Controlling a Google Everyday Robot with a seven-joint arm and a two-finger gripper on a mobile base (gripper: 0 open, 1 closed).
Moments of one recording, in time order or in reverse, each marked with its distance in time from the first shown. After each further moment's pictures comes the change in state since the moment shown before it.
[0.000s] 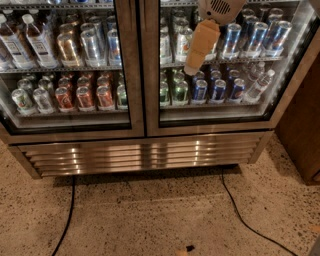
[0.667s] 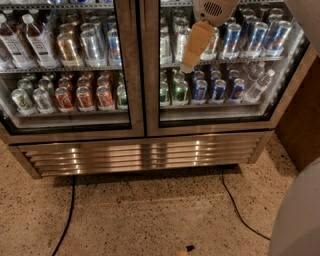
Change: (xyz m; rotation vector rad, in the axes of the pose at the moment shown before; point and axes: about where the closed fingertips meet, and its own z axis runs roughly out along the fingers) arm -0.003 -0.021 0.023 -0.003 0.017 0.040
